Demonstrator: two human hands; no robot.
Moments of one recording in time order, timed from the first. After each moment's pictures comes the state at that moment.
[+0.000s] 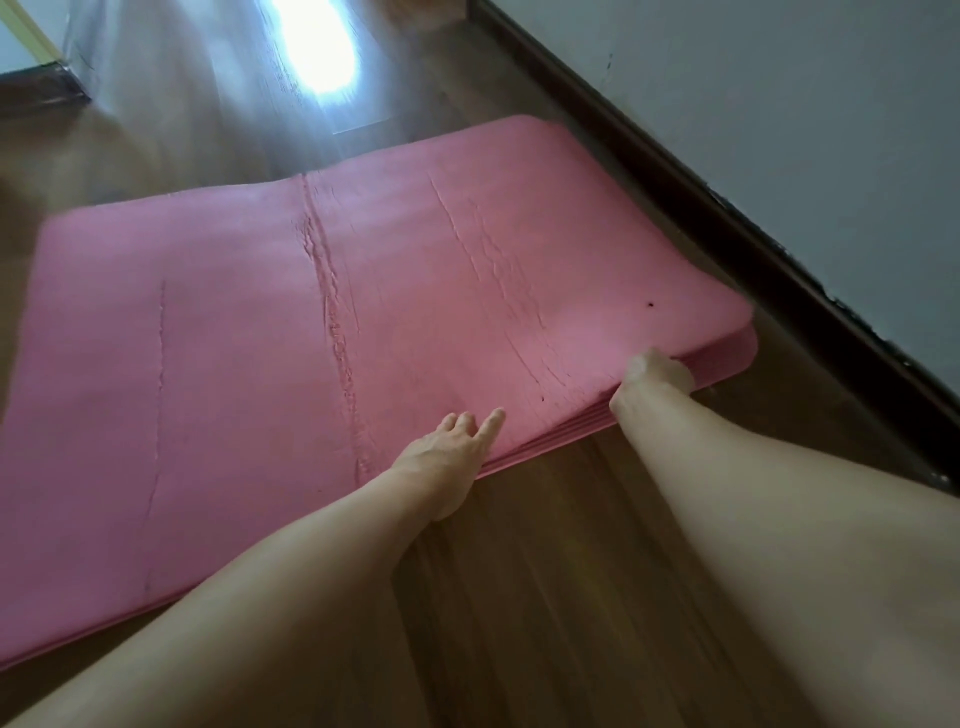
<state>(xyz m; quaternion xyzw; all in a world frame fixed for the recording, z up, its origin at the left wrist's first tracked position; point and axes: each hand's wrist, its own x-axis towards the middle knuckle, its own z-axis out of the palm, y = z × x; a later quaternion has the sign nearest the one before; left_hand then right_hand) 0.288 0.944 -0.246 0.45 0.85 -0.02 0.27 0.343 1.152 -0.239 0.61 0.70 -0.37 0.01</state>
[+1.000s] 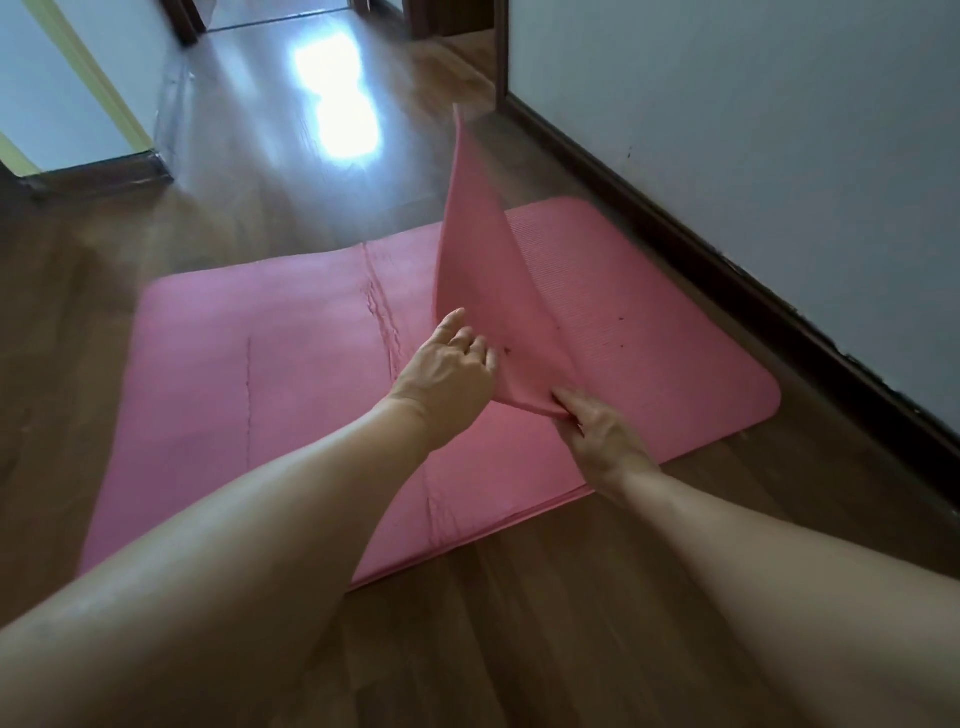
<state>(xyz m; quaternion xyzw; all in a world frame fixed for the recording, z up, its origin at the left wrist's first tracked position) 0.210 0.919 -0.130 0.56 0.80 -0.21 -0.11 0.341 1.053 -0.196 0.25 0.91 -0.33 -0.03</state>
